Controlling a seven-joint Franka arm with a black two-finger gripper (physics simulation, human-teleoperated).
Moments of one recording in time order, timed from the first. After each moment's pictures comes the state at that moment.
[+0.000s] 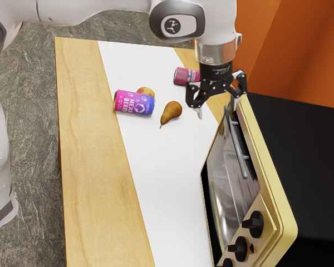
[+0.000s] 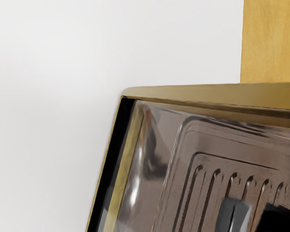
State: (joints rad) arm 0.17 -0.12 -0.45 -1.62 -0.05 1.84 -1.85
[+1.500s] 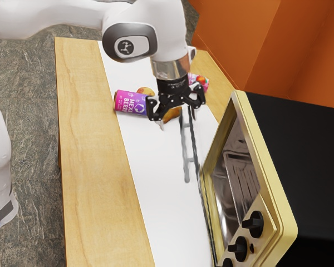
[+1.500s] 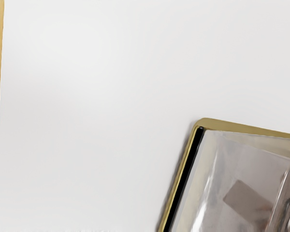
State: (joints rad) arm 0.25 -0.50 -0.45 -2.09 -0.24 1.99 -1.78
